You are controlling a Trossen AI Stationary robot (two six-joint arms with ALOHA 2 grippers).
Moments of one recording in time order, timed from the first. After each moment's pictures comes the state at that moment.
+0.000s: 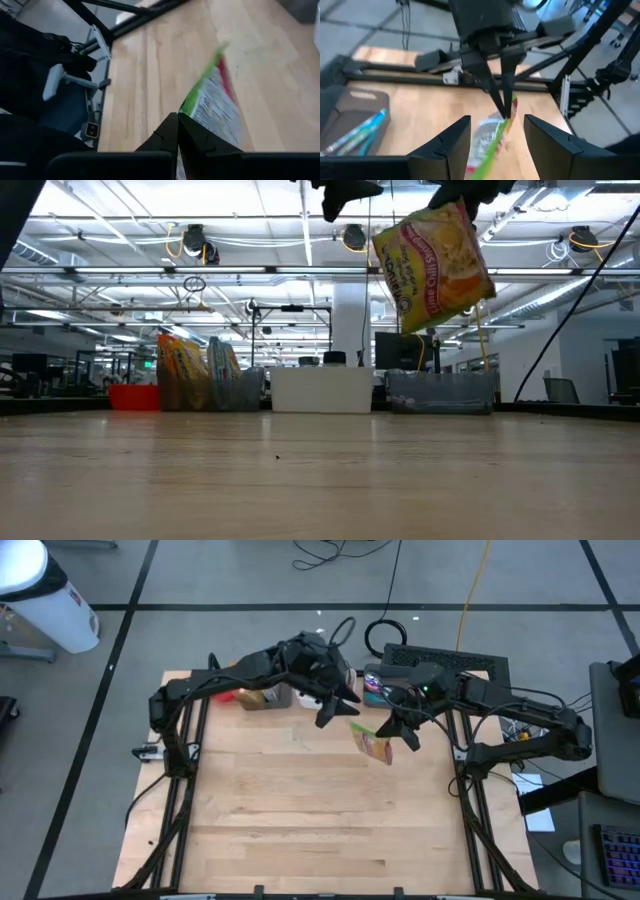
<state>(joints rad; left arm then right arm) 0.28 1.82 1.89 -0.52 0.51 0.00 -0.34 1.10 1.11 -0.66 -0.56 0.22</state>
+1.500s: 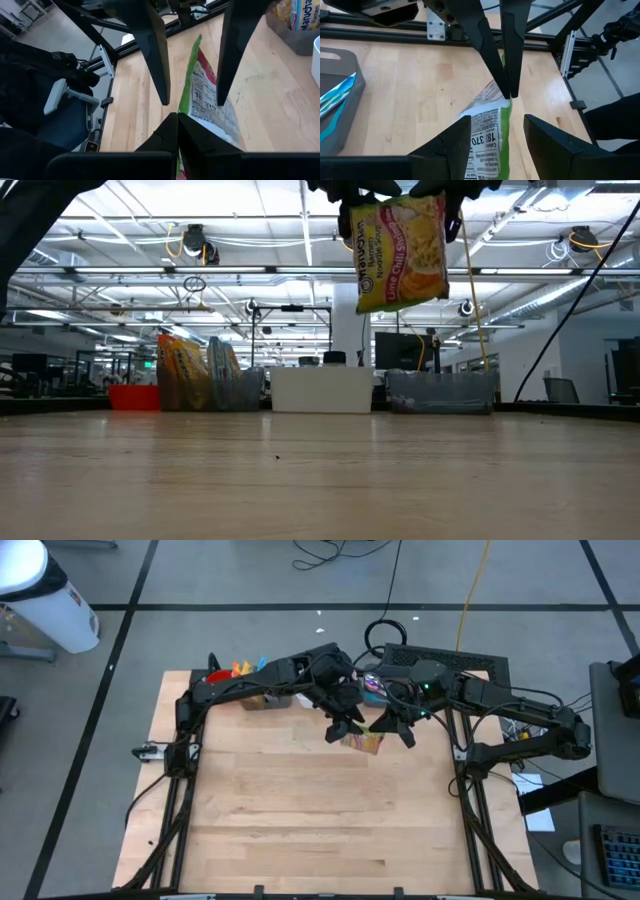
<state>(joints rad) 0.22 2.03 2.15 -0.84 0.49 0.08 -0.33 1.11 1.11 -0.52 -0.55 0.25</state>
